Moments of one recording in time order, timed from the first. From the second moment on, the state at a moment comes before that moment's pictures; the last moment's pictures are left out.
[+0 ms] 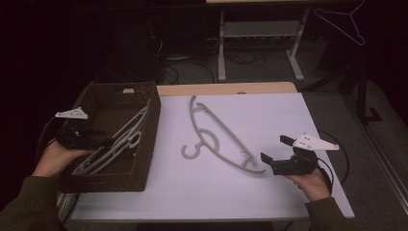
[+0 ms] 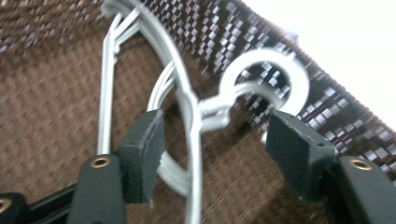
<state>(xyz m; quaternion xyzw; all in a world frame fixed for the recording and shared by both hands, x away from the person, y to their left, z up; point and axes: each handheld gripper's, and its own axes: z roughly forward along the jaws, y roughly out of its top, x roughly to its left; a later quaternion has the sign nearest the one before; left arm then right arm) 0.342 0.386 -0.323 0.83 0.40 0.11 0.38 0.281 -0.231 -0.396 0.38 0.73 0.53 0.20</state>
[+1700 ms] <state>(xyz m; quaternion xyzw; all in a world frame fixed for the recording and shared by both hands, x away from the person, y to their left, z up) 0.353 0.161 -0.362 0.81 0.32 0.09 0.48 0.284 -0.181 -0.400 0.34 0.80 0.48 0.13</state>
